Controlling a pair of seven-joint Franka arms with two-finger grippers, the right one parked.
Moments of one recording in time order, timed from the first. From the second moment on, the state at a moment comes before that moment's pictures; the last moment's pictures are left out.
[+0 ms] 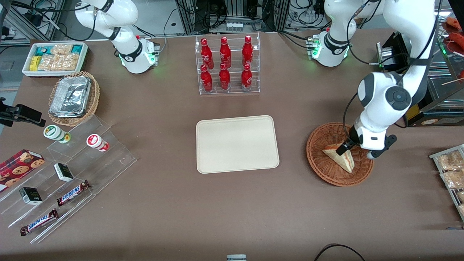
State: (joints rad) arm -0.02 0.21 -0.10 -2.23 0.01 2.54 -0.77
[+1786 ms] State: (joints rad) arm -0.25 0.37 -0.40 -1.61 0.21 1.96 -1.00
